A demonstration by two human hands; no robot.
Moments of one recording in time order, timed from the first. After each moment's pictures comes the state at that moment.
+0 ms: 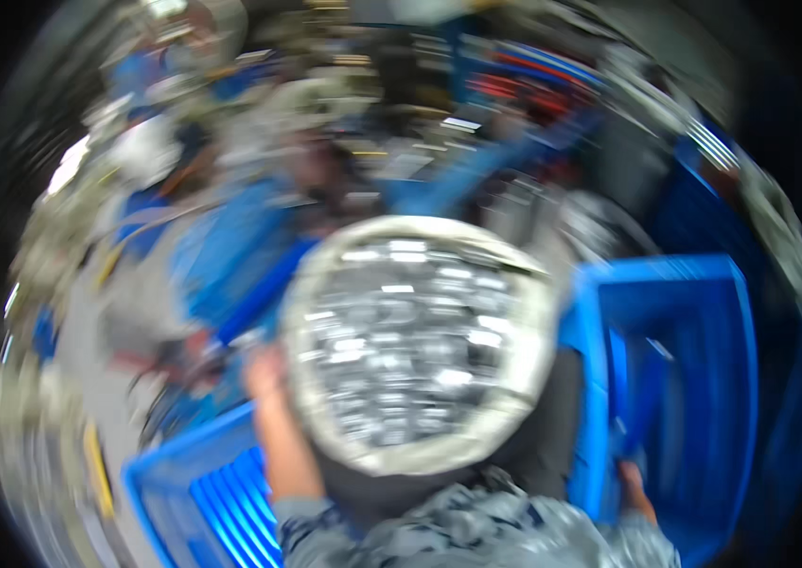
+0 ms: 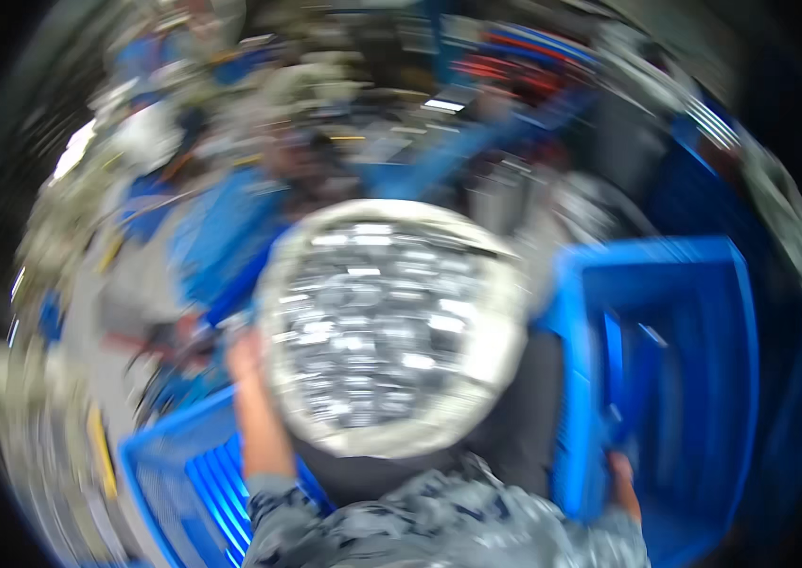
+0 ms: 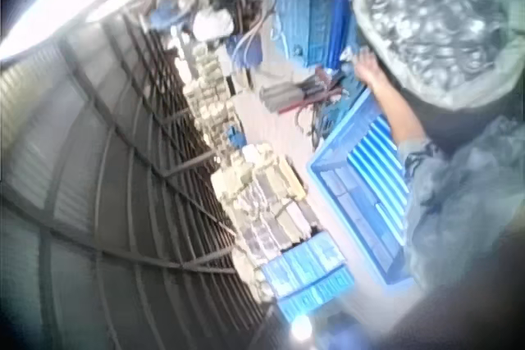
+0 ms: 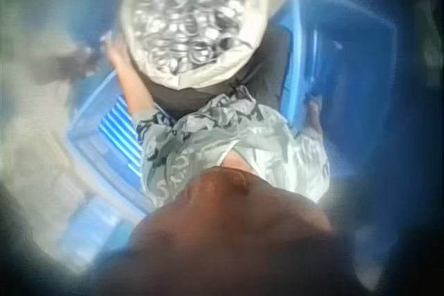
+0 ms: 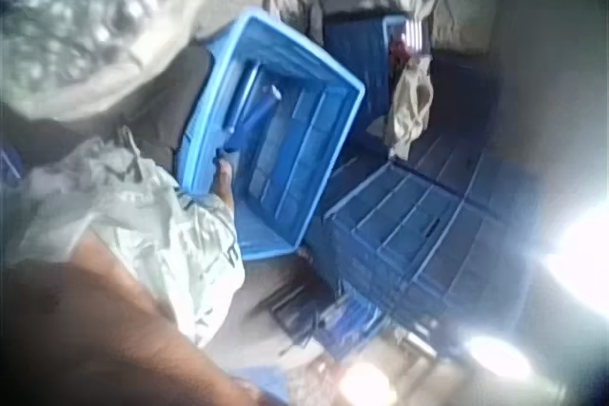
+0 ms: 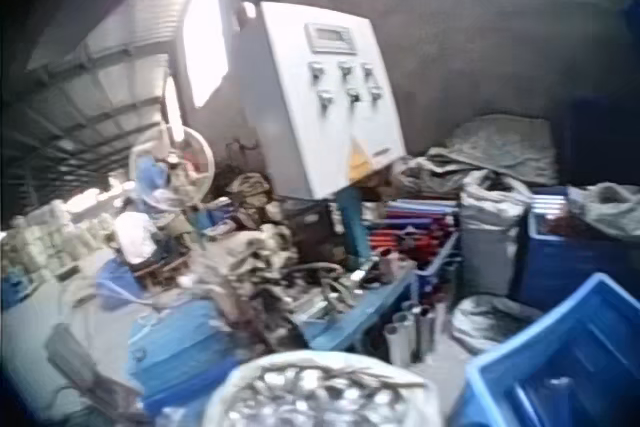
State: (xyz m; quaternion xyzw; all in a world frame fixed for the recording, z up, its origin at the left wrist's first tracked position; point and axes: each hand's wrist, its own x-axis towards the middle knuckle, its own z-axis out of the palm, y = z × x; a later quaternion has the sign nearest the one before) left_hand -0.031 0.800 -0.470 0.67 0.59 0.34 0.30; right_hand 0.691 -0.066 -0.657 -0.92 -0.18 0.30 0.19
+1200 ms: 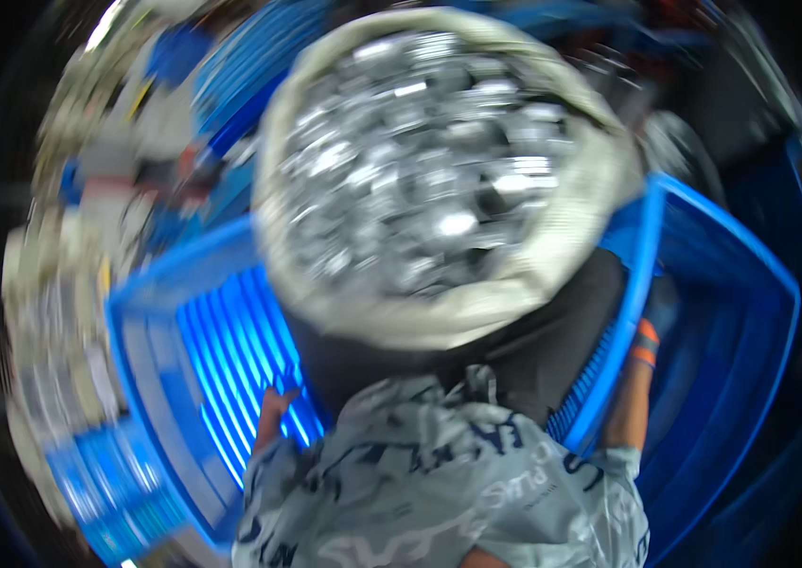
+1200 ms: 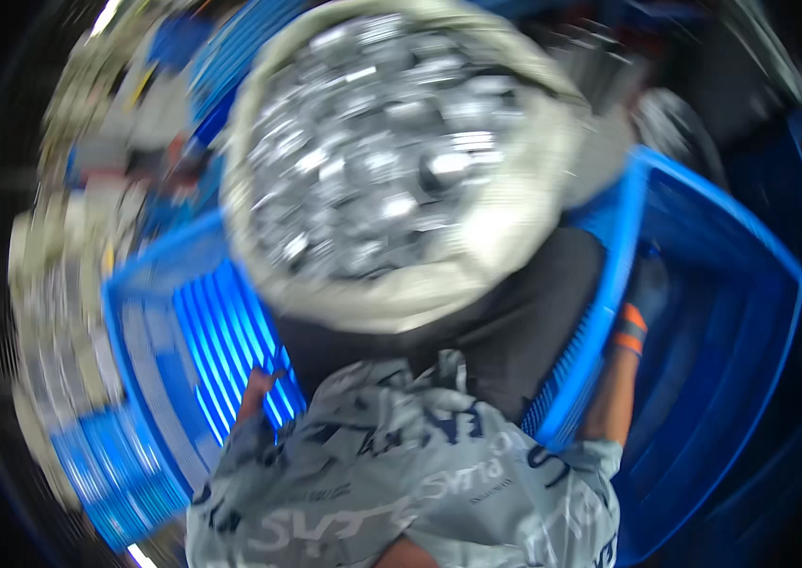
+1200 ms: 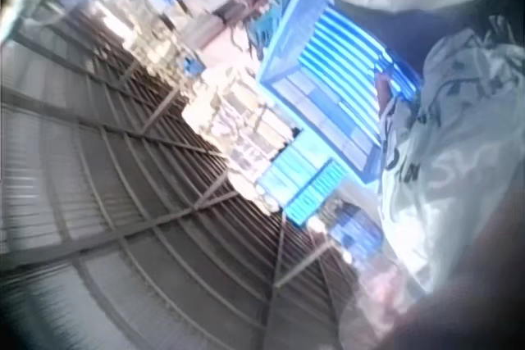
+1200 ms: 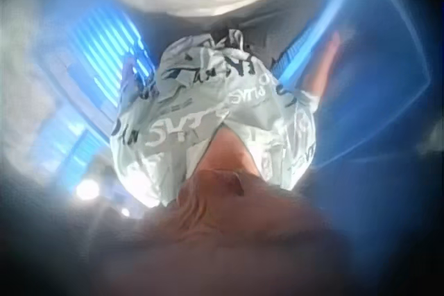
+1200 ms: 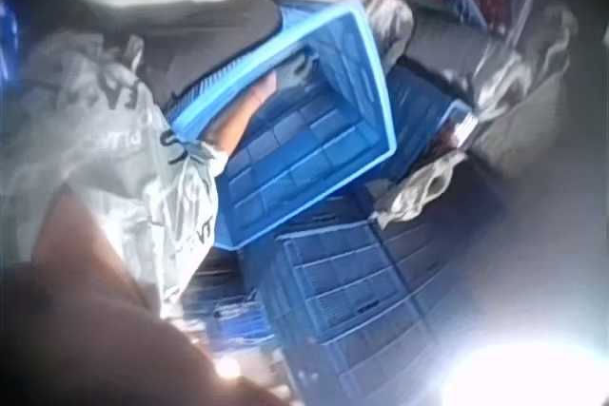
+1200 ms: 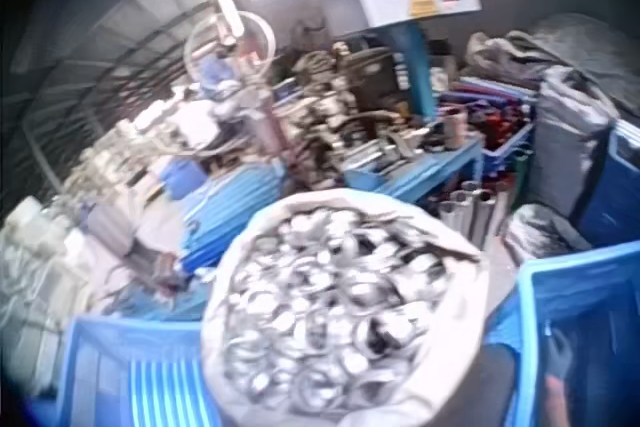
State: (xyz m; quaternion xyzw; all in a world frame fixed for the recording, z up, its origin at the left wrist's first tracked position) left_hand -0.243 0.283 -0.458 0.45 0.85 -0.13 0.25; right_hand 0.792 0.260 -0.710 -0.77 -0.29 0.16 0.54
